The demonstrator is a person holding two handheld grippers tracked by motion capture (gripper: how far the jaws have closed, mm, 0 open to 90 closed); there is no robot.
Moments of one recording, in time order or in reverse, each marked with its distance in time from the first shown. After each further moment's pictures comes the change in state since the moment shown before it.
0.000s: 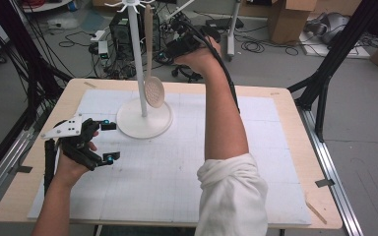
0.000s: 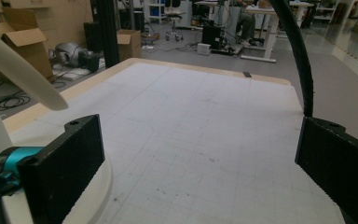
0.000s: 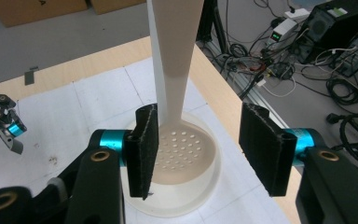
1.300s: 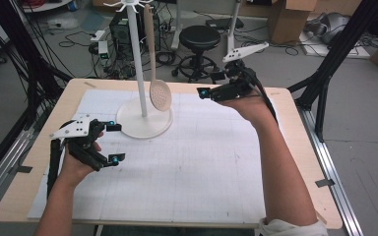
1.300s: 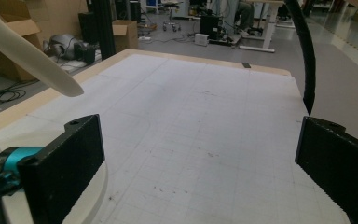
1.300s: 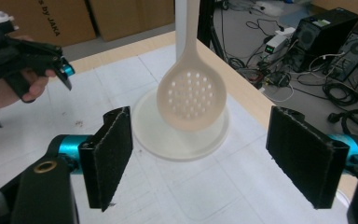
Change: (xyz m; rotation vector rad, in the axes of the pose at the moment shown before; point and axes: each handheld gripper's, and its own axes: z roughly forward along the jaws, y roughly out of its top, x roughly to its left) left arm -0.001 0.000 0.012 0.040 -0.013 0.005; right arm 0.023 -0.133 -0.082 -0.153 -0.007 0.045
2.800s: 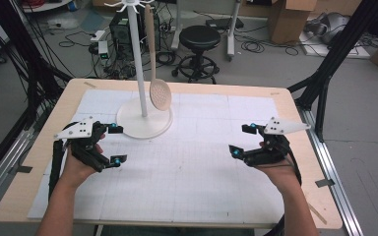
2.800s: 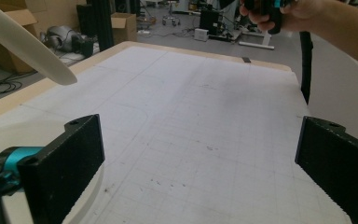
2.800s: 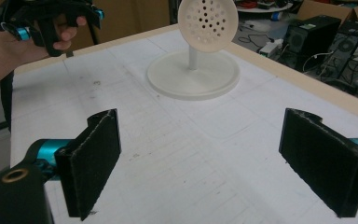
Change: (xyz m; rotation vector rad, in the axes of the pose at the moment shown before) left arm 0.001 -0.007 0.004 0.020 -0.003 -0.020; right arm 0.040 -0.167 -0.053 -0.163 -0.024 0.073
